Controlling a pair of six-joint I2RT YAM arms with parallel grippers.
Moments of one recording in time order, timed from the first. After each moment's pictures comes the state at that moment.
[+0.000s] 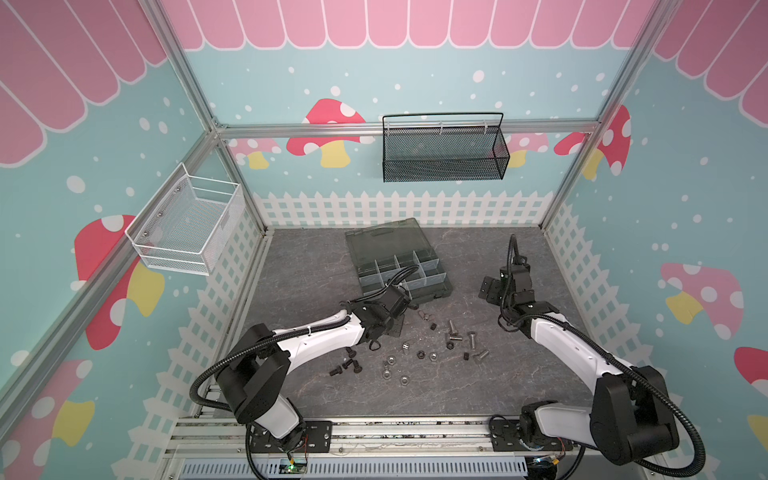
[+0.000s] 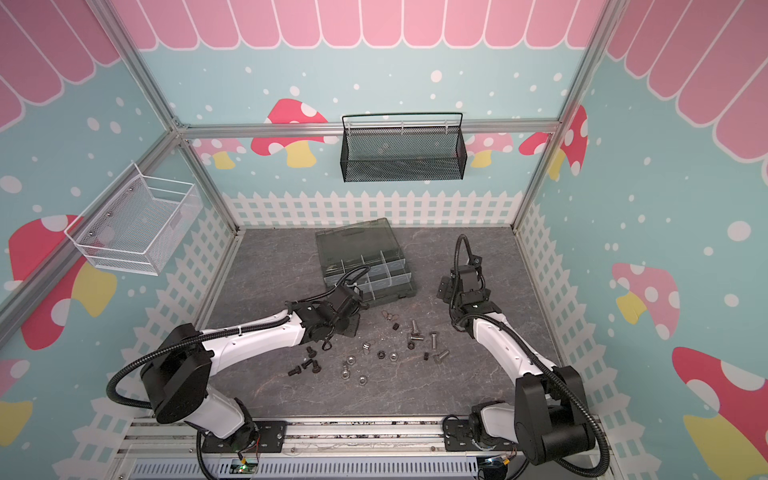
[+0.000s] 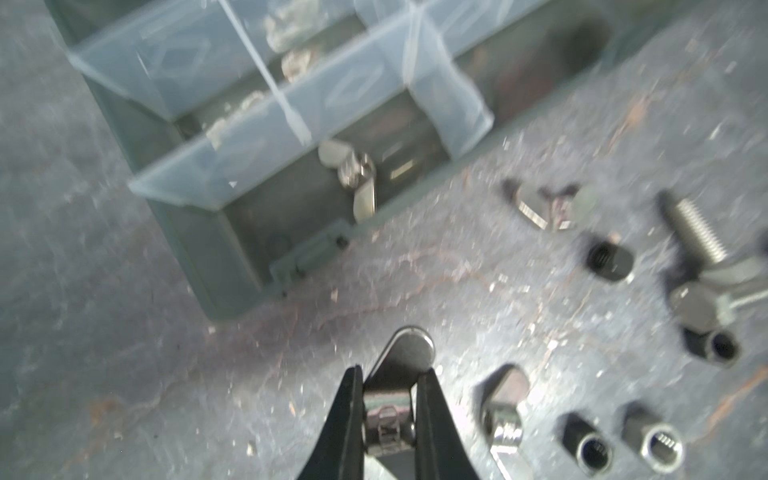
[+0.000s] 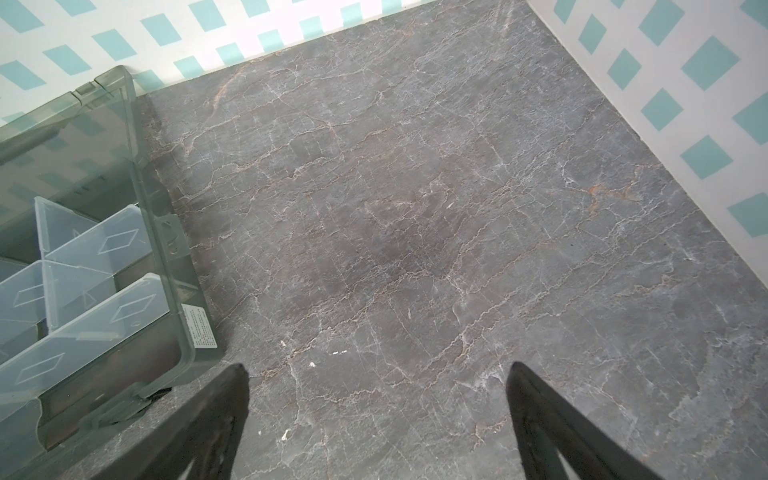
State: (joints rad) left arm -0.79 1.59 1.03 -0.43 -0.26 -0.46; right arm 0.21 1.28 0.77 -0.20 0.31 0.41
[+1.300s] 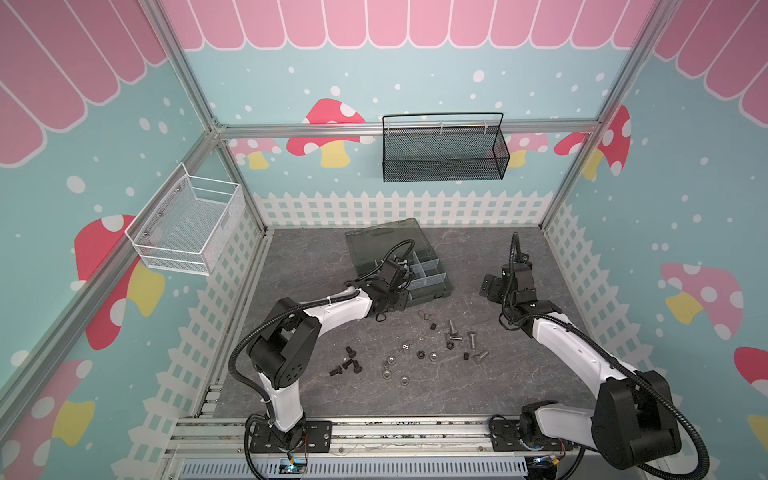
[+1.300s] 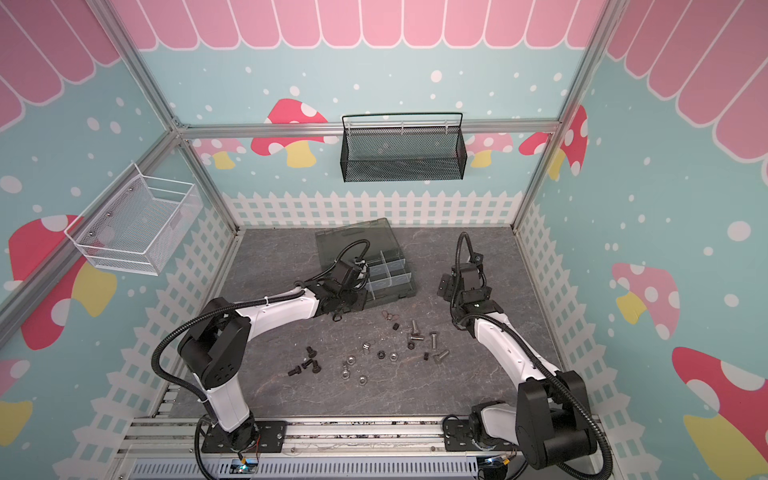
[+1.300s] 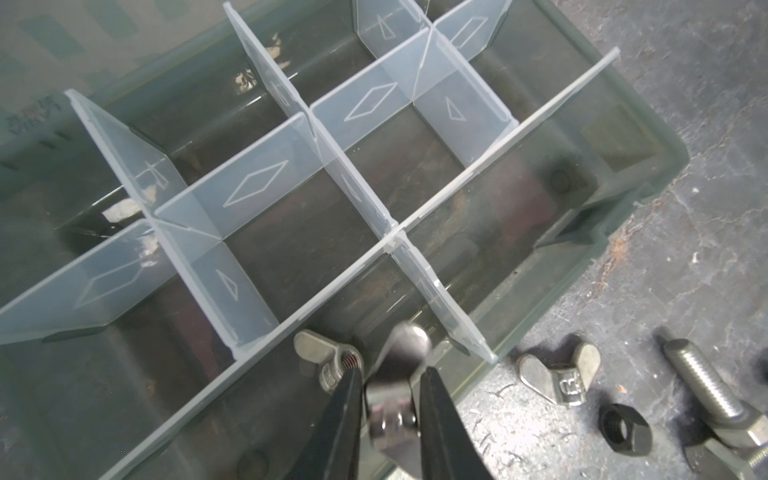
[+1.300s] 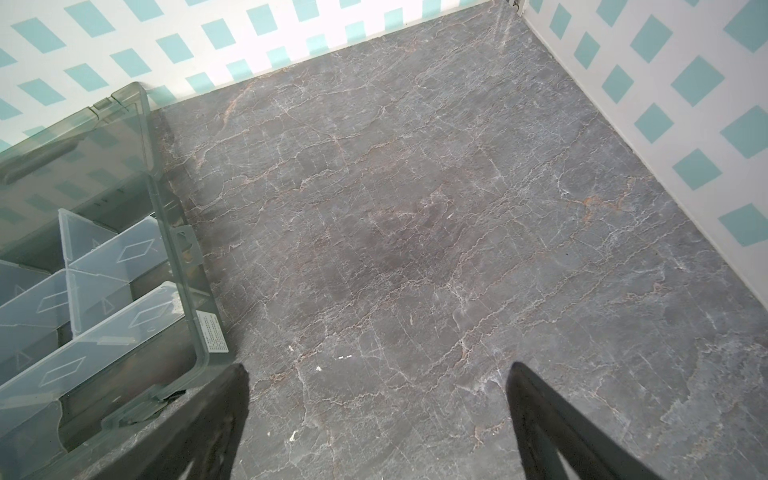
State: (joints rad) left arm -0.65 1.84 1.20 -0.25 -0.09 -0.26; right arm 0.21 1.26 0.79 -0.23 0.31 0.41
